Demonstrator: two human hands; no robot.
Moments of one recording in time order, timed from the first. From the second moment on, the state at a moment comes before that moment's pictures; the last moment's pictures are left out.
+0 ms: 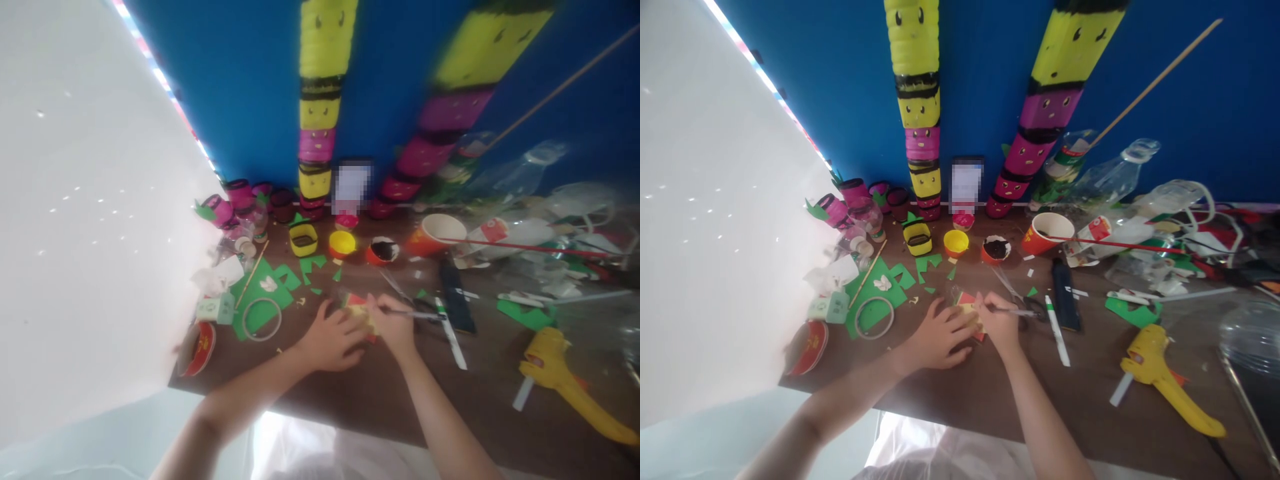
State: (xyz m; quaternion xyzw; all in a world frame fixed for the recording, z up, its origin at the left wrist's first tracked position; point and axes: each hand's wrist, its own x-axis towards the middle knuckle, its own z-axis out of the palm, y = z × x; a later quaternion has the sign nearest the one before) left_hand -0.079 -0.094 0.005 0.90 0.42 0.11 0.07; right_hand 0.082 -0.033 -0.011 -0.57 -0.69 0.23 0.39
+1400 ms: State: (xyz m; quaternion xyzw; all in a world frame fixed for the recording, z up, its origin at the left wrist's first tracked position) left_hand -0.080 -0.093 0.006 0.90 0.41 0.11 0.06; right_hand 0.083 -0.033 -0.015 -0.57 -0.69 0.21 0.40
